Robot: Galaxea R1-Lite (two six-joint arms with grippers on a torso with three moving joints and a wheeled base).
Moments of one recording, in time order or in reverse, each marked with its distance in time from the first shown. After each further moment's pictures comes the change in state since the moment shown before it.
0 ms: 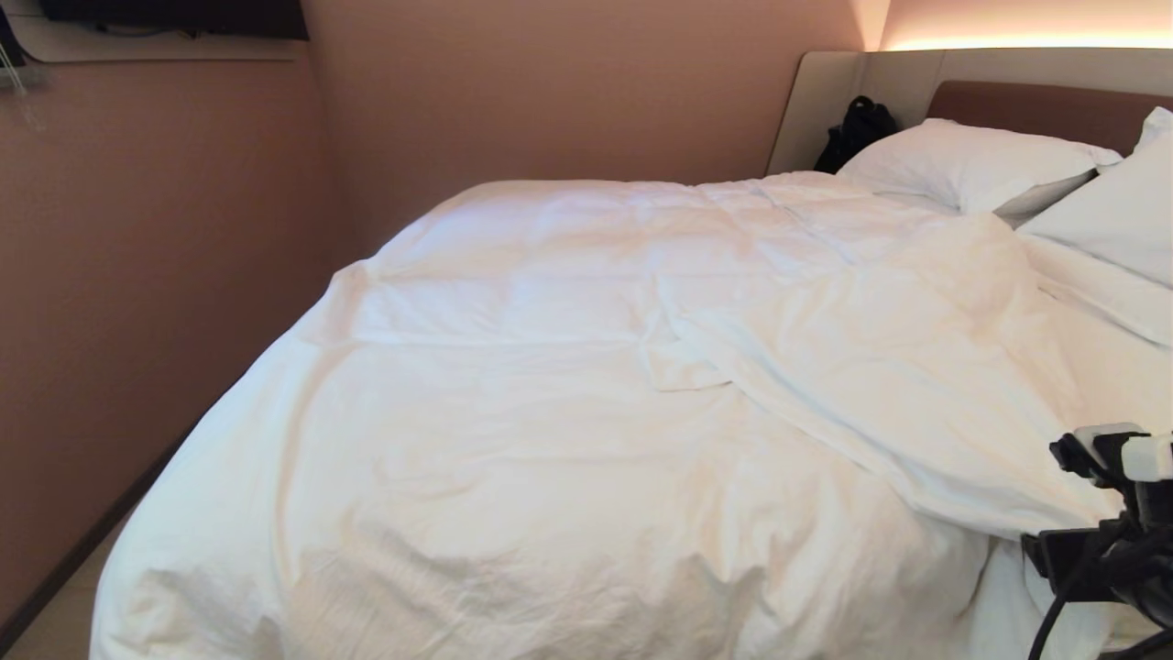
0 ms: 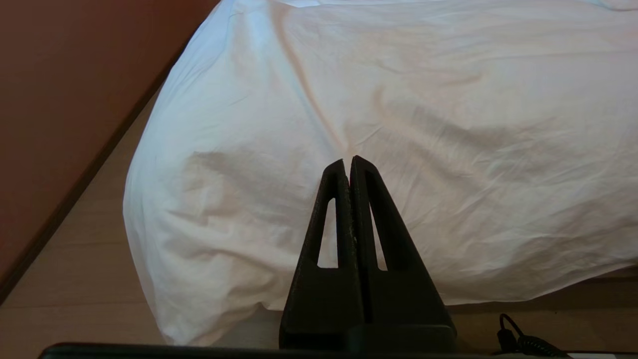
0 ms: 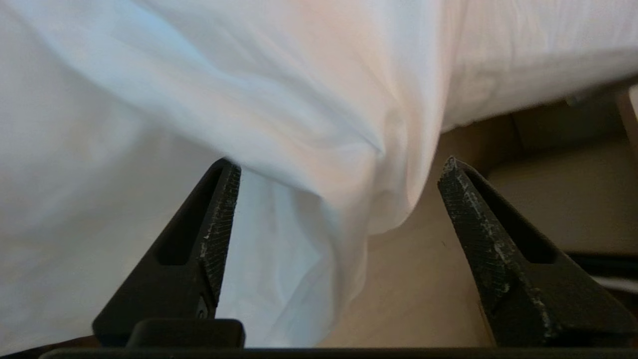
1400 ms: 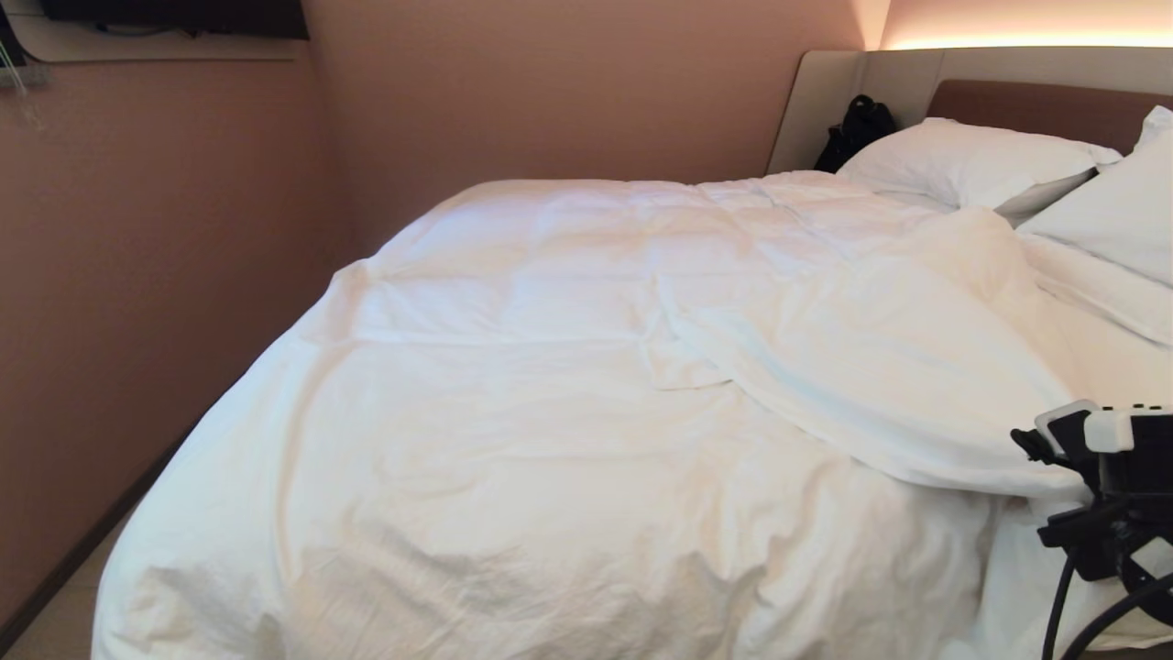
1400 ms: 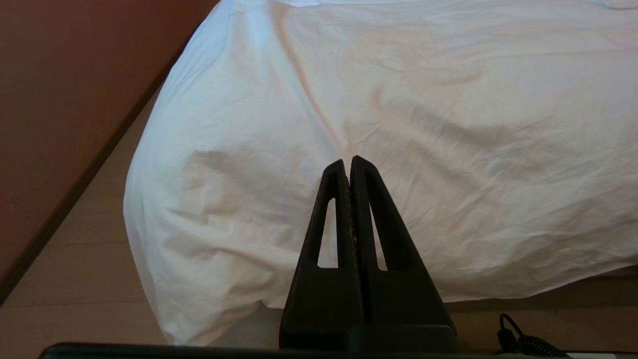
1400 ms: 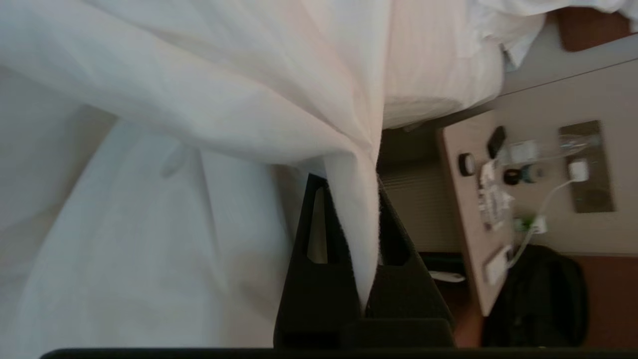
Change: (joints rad) left arm 0.000 0.000 0.000 0.000 0.000 0.000; right arm 0.020 0.102 -0.048 -0.082 -0.301 -0.296
